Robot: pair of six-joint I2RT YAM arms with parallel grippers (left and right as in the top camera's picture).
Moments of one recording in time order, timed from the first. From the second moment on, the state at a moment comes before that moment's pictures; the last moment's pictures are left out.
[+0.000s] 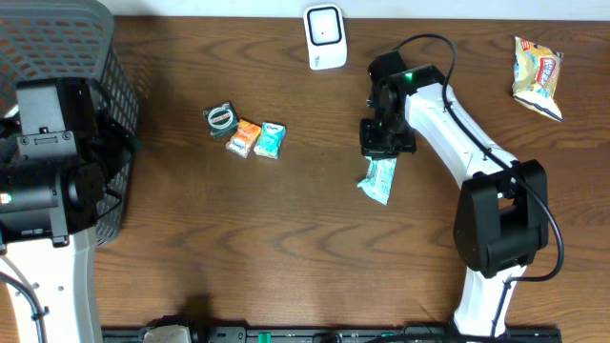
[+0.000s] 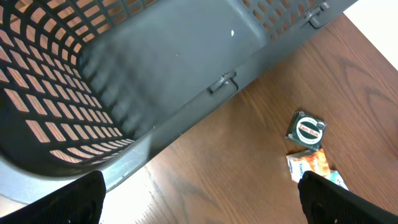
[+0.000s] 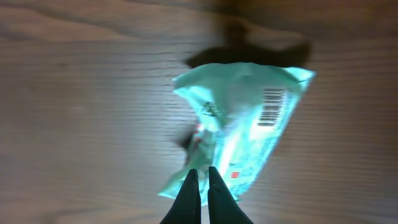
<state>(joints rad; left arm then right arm) 0.11 1.25 1.66 -1.43 -0.35 -0.70 0.33 2.05 1.65 -1.16 -0.12 0.33</state>
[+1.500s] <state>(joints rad) 0.11 1.25 1.66 -1.43 -0.35 -0.70 0.38 2.07 1.49 -1.23 0.00 0.33</state>
